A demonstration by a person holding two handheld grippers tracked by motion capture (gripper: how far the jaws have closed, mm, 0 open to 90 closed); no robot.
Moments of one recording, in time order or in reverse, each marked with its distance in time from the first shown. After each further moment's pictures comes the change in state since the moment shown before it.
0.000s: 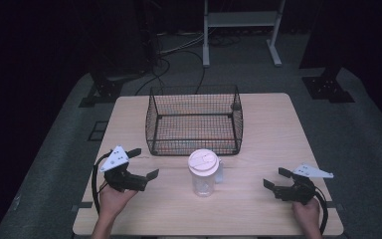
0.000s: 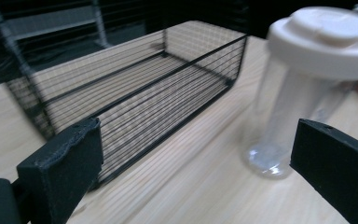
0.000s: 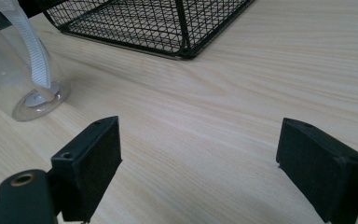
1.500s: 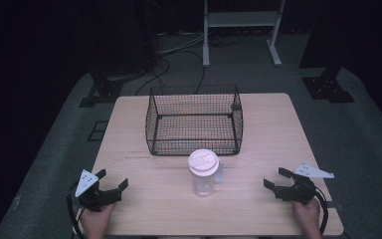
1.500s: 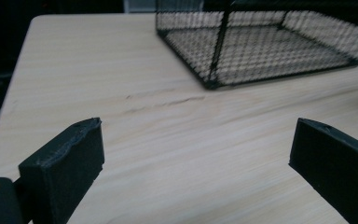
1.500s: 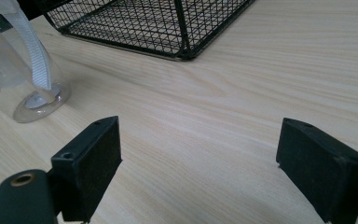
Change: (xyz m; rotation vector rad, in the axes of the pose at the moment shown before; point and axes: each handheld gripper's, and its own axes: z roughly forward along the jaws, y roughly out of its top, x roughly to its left) left arm 0.028 -0.110 -0.051 -0.045 0.404 -0.232; right arm 0.000 0.000 0.000 -0.005 0.002 0.002
